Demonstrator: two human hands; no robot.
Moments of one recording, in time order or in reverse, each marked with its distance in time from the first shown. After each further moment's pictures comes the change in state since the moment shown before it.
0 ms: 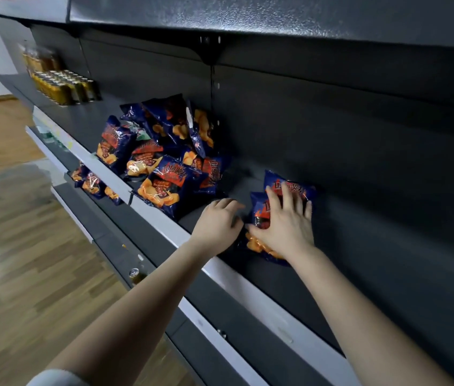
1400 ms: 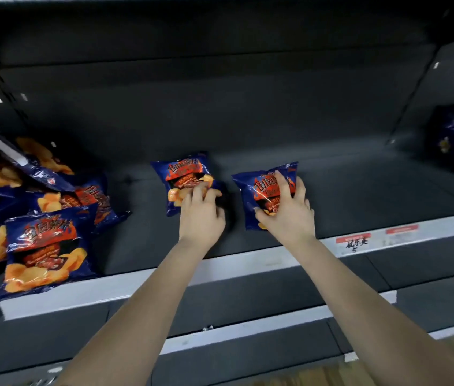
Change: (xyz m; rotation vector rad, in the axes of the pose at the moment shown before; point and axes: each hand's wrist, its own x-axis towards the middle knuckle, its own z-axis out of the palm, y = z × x) left_hand 0.017 0.038 0.034 -0.158 -0.128 0.539; right_hand -0.122 -0.002 -0.006 0.095 0.382 0.971
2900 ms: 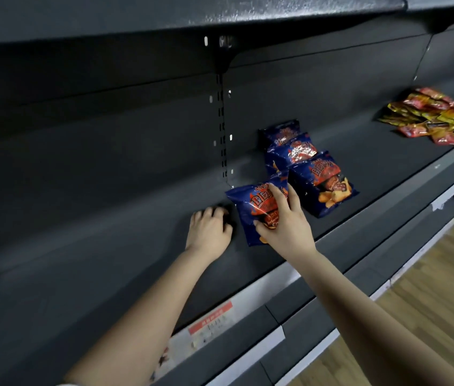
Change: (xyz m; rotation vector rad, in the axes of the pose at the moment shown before) left_hand 0.129 0.357 0.207 0.025 -0.378 0.348; right_hand 0.122 0.340 -0.158 0.063 0.200 0.148
